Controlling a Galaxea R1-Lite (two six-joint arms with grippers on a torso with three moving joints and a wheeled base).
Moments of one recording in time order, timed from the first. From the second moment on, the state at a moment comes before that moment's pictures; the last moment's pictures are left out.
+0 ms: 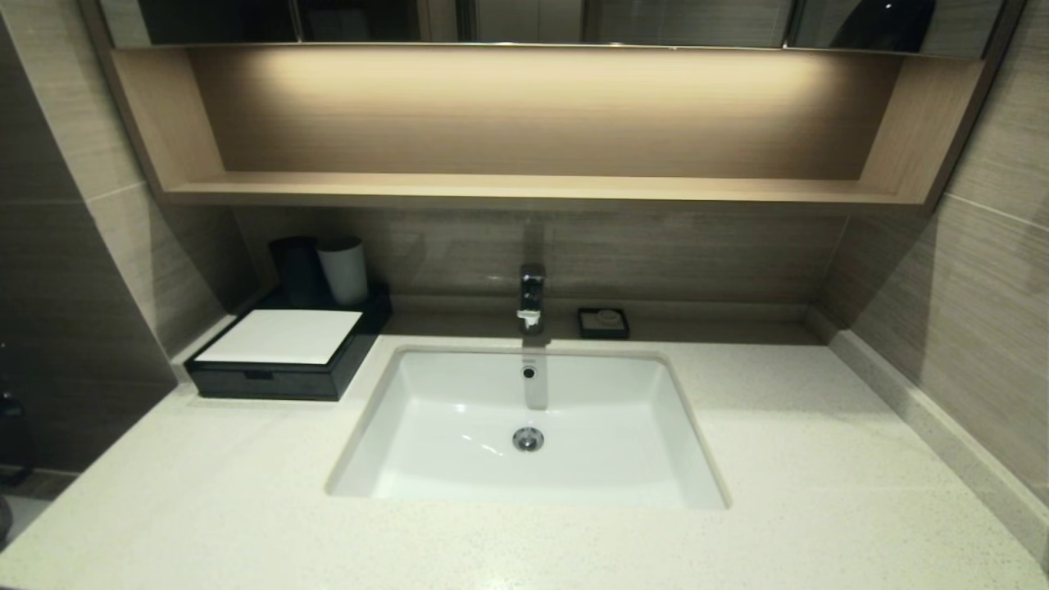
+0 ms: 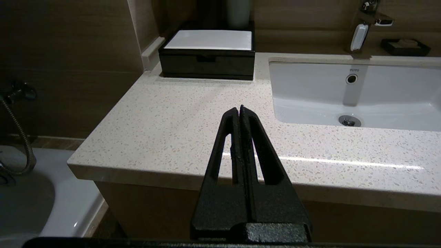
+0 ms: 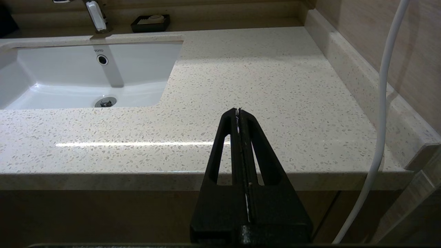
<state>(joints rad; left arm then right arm) 0.01 0.00 -0.15 0.11 0.04 0.03 0.00 0.00 0.00 -0.01 0.00 0.05</state>
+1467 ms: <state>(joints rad) 0.01 0.00 0.00 -0.01 0.01 0.00 0.00 0.00 0.00 -0.01 0.00 0.05</state>
